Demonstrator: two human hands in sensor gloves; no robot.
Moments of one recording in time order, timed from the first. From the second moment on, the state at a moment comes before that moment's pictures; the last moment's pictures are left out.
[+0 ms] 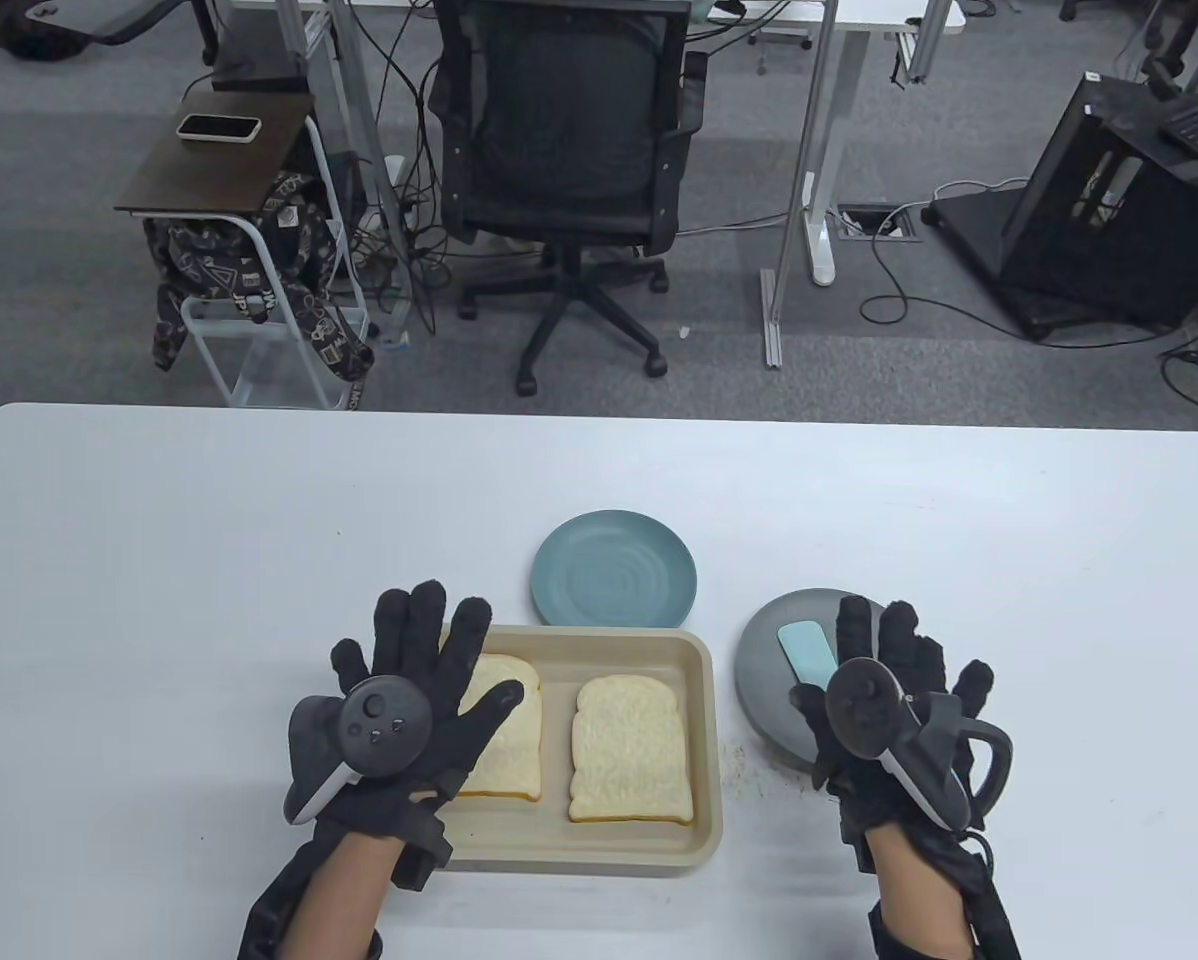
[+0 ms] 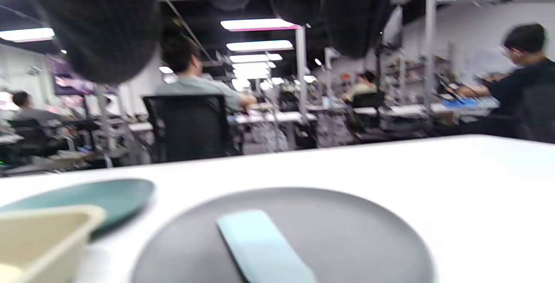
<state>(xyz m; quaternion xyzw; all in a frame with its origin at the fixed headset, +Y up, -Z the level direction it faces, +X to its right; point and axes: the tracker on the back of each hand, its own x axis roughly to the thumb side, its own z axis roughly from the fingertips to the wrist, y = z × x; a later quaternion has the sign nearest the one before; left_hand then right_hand) -0.196 -0.684 -0.304 0.04 -0.11 0.24 0.96 0.220 -0.657 -0.310 -0.11 -0.07 0.99 0.05</state>
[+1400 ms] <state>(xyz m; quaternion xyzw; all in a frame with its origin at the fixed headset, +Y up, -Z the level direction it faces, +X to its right) -0.205 -0.682 -0.301 0.04 -0.12 0.27 0.95 0.245 -0.713 -0.294 -0.22 0.09 0.96 0.11</state>
